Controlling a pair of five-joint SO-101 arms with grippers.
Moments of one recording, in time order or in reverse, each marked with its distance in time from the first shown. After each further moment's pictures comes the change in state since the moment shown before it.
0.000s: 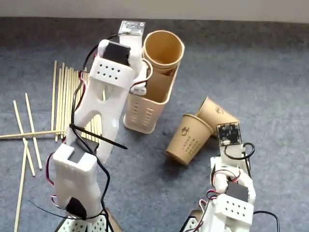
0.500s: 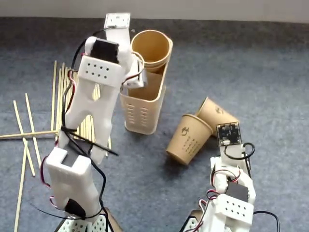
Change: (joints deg) left arm -3.0 -4.4 -3.1 0.0 1.3; right arm 0.0 0.0 0.0 0.0 0.0
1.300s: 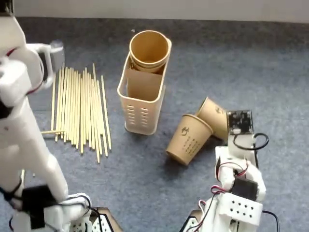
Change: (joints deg) left arm -28.0 -33.6 2.6 0.0 -26.1; right arm -2.3 0.6 -23.4 18.1 -6.3
